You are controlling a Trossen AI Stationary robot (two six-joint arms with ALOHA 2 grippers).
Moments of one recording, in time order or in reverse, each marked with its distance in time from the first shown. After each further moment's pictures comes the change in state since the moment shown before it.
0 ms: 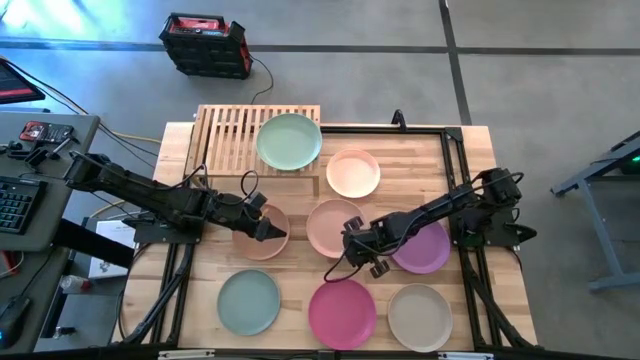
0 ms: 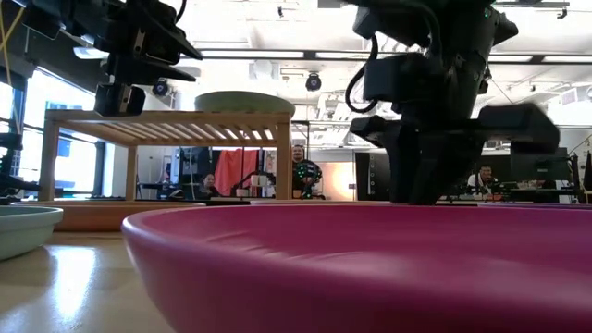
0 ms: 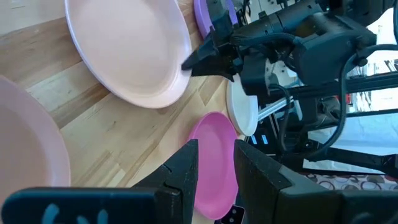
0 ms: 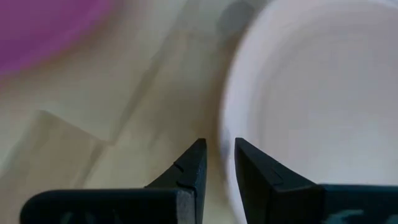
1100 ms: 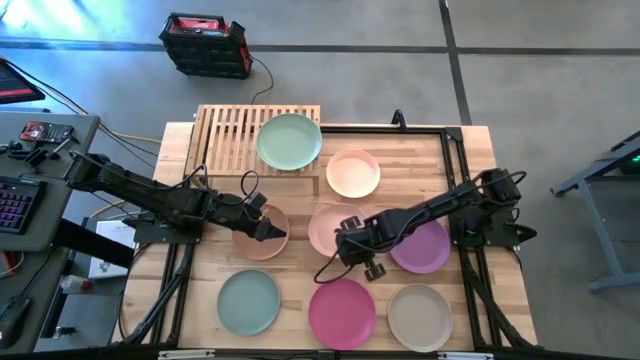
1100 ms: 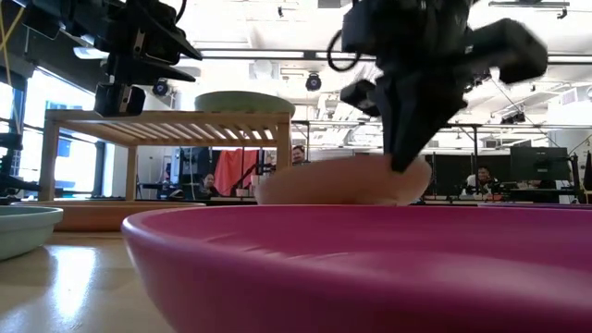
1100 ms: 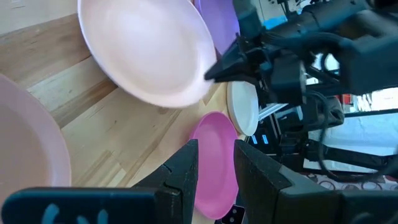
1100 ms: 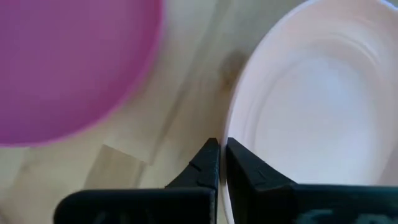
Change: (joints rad) left arm 0.000 0.000 0.000 -0.002 0.000 0.000; right arm 0.013 0.004 0.208 -0.221 -0.078 0.120
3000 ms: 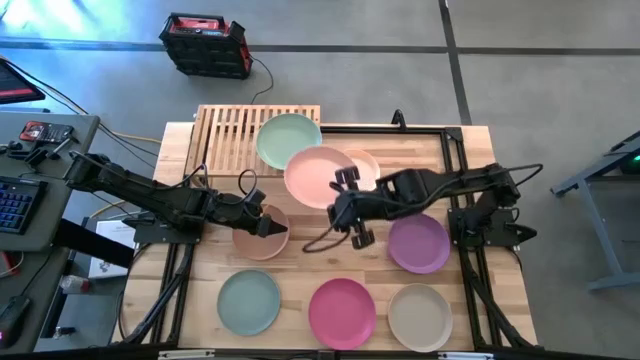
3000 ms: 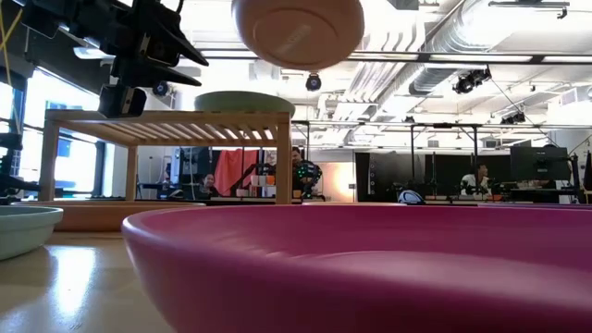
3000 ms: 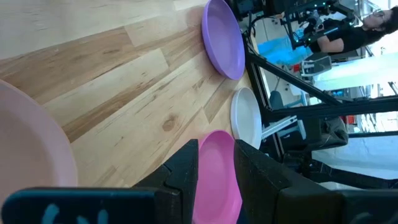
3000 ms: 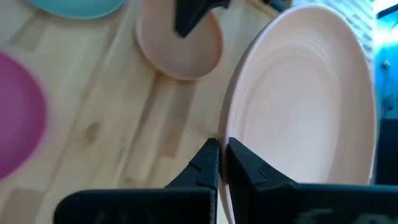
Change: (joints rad) left arm 0.002 0.000 0.000 0.001 -0.077 -0.025; right arm -0.045 -0.001 0.757 -0.516 0.381 -0.089
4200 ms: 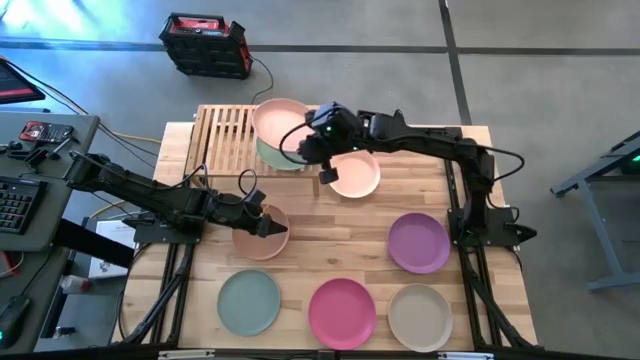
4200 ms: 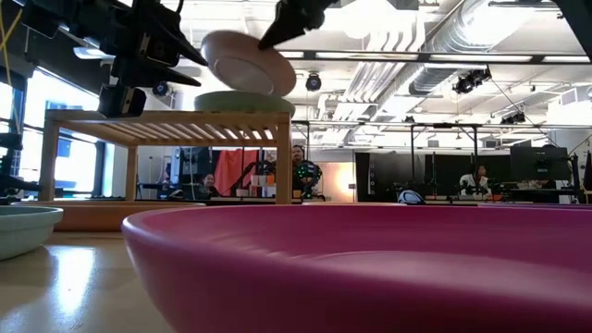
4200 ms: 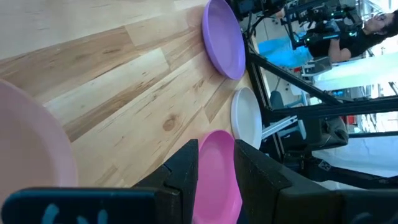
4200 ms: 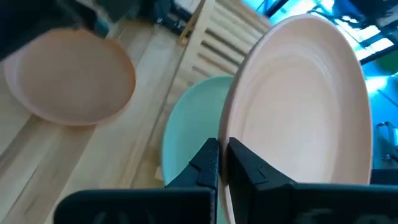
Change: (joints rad) left arm 0.000 0.000 0.000 -0.001 -0.001 -0.001; right arm -0.442 0.127 0.001 0.432 -0.375 -0.414
